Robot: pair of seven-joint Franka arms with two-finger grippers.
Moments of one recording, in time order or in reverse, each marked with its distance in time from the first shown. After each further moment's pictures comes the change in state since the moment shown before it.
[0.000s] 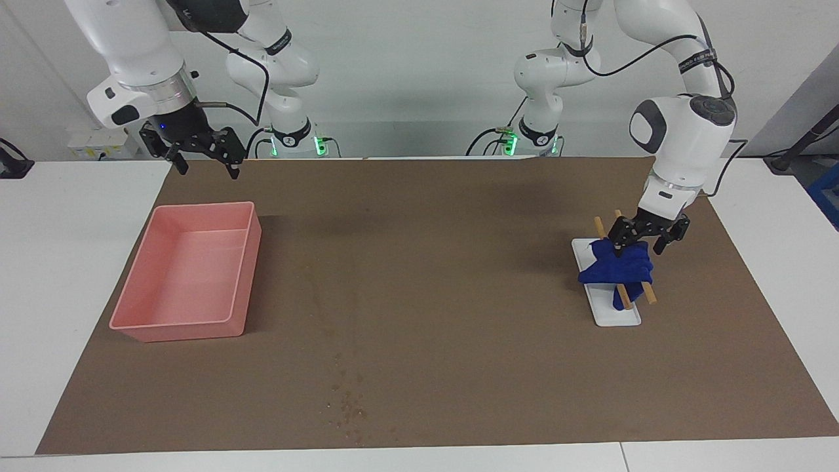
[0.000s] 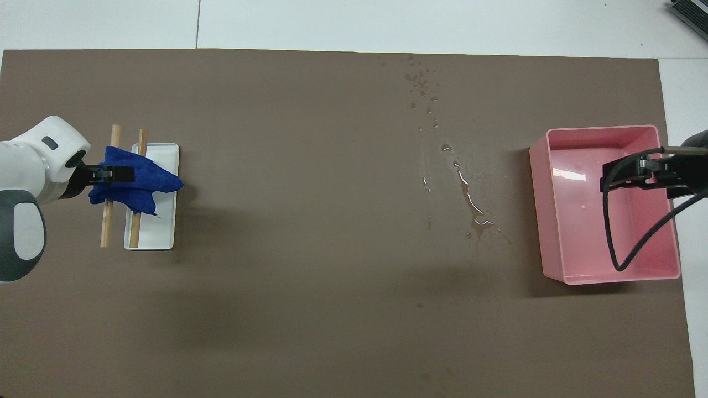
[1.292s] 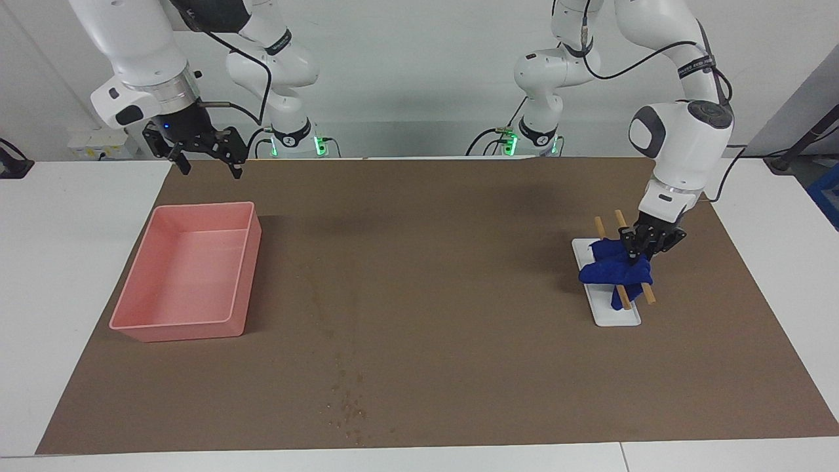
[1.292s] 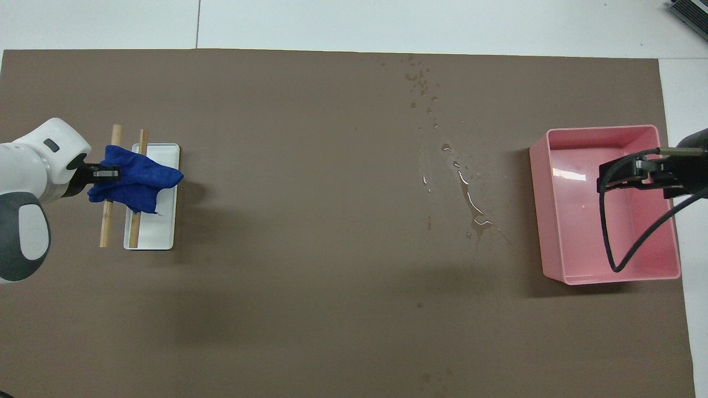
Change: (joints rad) left arm 0.000 0.015 0.007 -0.010 0.000 0.052 0.048; right arm 0.004 0.000 0.004 0.000 0.000 0.000 0.000
